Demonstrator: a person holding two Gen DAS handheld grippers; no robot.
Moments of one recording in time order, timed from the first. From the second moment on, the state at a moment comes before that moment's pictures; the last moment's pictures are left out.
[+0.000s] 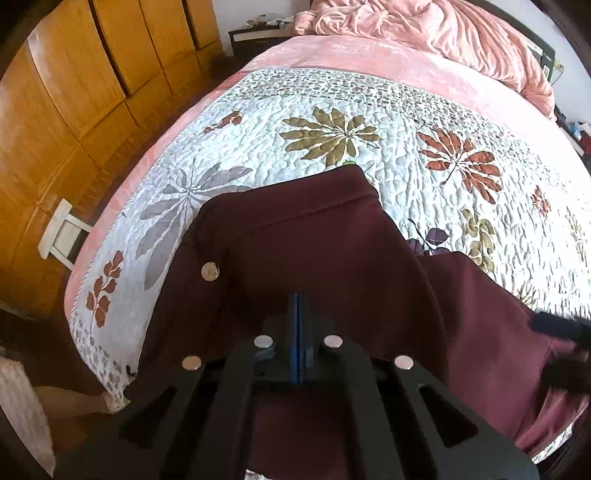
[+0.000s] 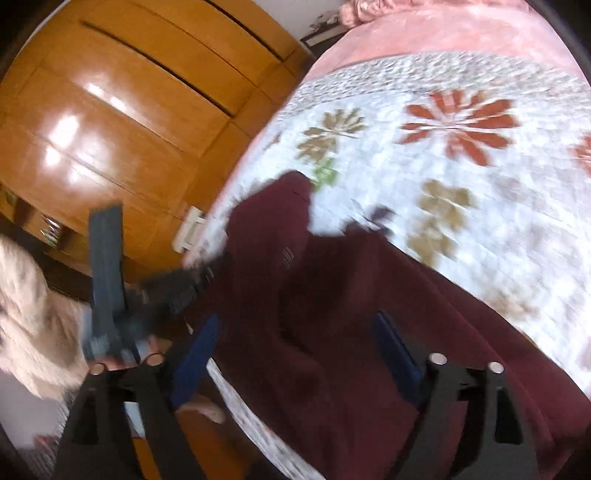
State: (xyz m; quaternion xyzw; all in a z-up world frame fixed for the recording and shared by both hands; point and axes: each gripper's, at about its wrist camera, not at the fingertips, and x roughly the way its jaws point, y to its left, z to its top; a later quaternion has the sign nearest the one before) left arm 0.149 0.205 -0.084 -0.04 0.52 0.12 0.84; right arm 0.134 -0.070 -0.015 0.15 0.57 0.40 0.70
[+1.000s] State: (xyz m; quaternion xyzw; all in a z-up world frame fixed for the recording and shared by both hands) left arm 0.135 0.260 0.002 -0.07 0.44 0.07 0.89; right arm 0.138 0.070 -0.045 0.25 0.57 0.54 0.56
